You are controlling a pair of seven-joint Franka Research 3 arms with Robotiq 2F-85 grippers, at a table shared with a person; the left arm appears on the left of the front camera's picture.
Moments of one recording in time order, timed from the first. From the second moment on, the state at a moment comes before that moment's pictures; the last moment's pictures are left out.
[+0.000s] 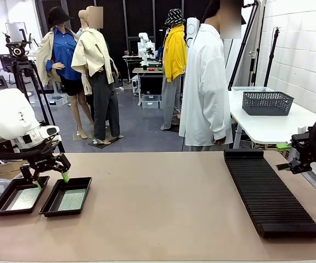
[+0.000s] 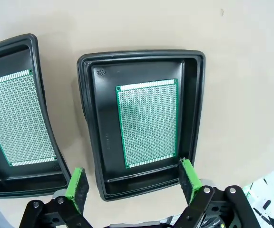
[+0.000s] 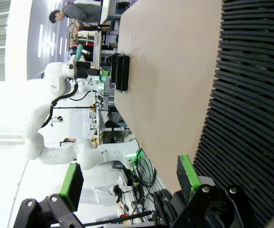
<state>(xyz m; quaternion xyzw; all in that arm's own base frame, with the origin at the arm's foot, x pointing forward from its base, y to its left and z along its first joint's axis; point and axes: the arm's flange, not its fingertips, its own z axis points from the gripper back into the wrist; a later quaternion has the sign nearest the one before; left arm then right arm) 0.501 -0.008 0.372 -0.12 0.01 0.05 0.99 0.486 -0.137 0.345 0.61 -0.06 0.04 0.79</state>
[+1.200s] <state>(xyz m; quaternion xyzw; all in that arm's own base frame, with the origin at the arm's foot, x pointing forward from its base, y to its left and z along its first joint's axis) 0.429 0.161 0.413 -0.48 -0.11 0.03 0.87 0.486 -0.137 0.346 0.61 -0.06 0.04 0.79</state>
